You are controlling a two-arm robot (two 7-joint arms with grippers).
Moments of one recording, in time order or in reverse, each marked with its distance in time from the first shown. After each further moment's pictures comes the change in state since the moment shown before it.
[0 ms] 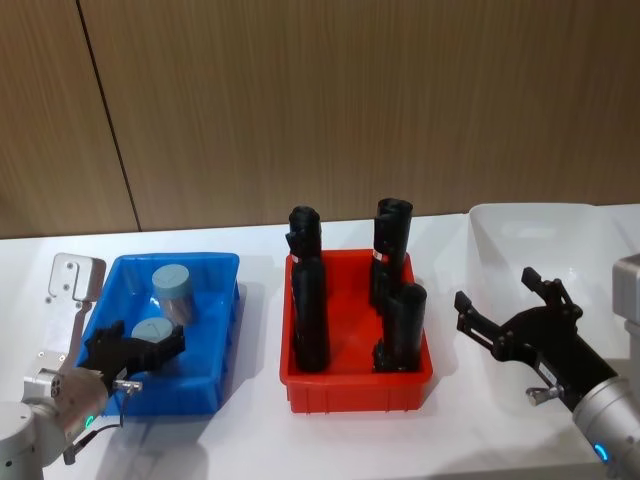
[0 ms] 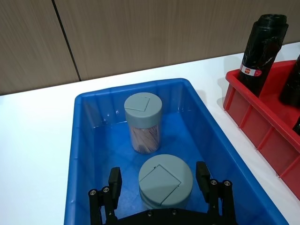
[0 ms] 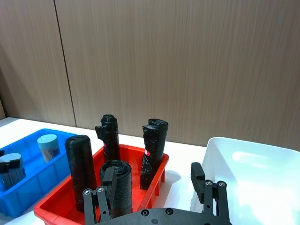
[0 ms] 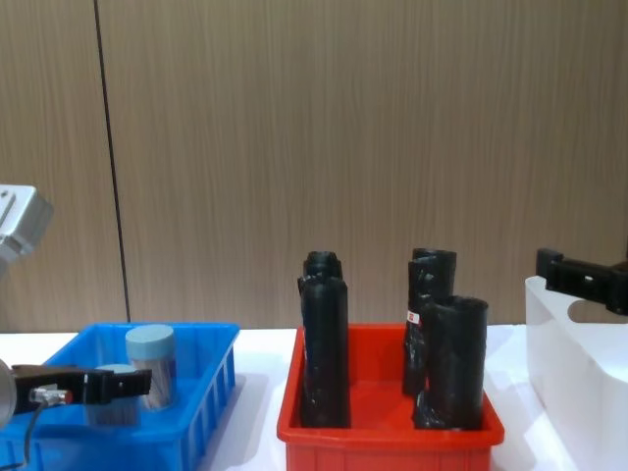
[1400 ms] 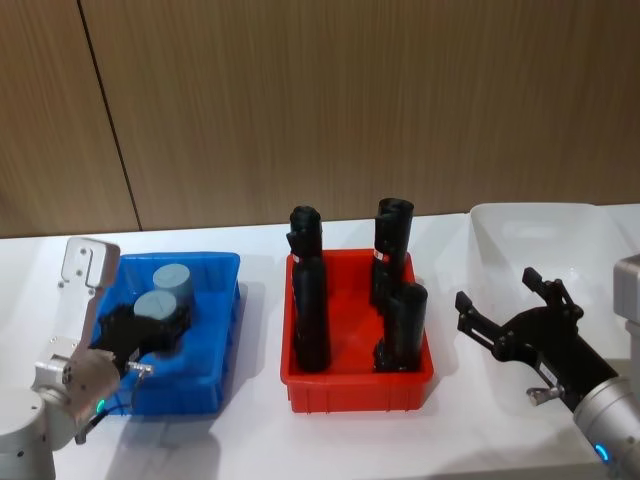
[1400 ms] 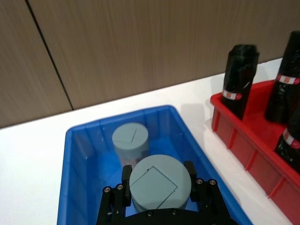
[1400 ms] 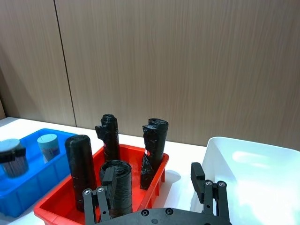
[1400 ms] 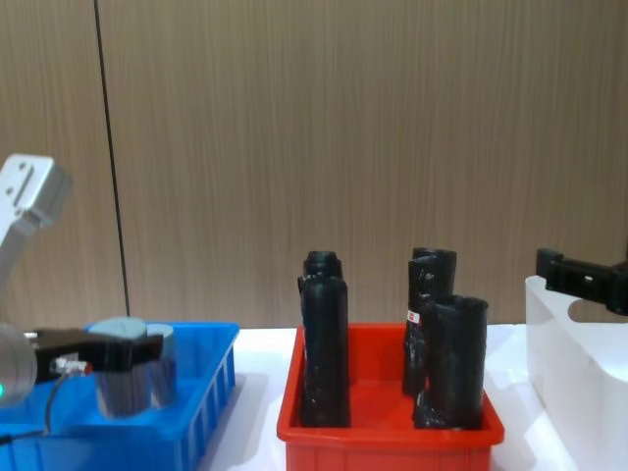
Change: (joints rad) left arm -0.024 -0.020 0.004 0.008 0.054 -0.069 -0.034; right arm 0.000 0.000 0.000 0.000 0.000 0.000 0.000
